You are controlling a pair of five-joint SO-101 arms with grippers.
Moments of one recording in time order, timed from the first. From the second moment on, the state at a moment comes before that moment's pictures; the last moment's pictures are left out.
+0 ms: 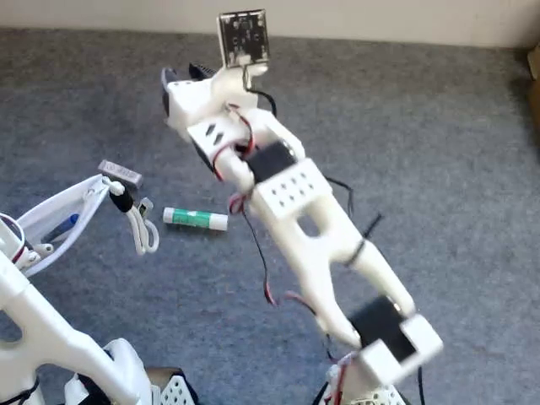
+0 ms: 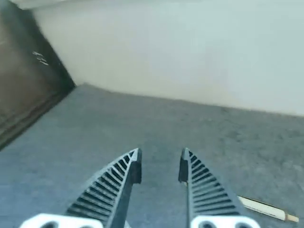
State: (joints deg) left arm -51.1 -35.6 13.3 100.9 6.8; right arm -37.3 5.2 -6.7 24.5 -16.0
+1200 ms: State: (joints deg) left arm -50.9 -35.7 14.5 100.9 6.8; right arm -33.1 67.4 -65.6 24.6 -16.0
